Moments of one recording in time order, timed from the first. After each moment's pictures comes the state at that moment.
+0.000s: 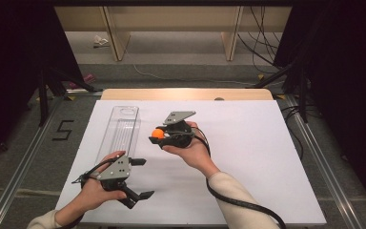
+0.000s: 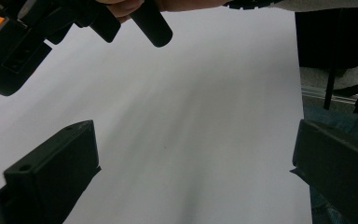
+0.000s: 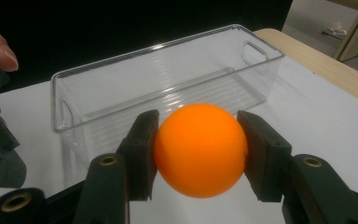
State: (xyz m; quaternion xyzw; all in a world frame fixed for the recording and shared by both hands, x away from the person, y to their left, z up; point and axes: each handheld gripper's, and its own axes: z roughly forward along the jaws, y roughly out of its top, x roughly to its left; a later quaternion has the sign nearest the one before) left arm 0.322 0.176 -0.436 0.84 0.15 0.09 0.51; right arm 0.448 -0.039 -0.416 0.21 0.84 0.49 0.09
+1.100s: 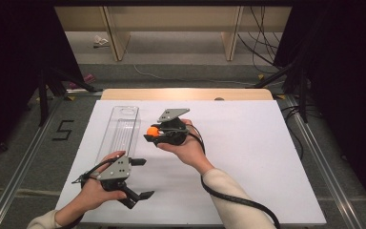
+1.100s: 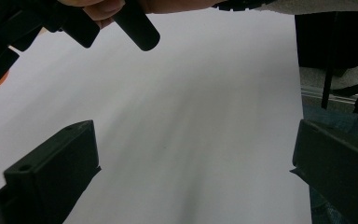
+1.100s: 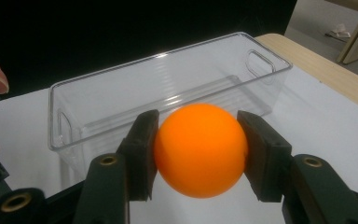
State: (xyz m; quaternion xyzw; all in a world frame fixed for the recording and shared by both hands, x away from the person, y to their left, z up) left arm 0.321 0.176 -0.435 0.84 0.15 0.09 0.51; right arm 0.454 -0.024 -0.413 0.21 0.84 0.49 0.09
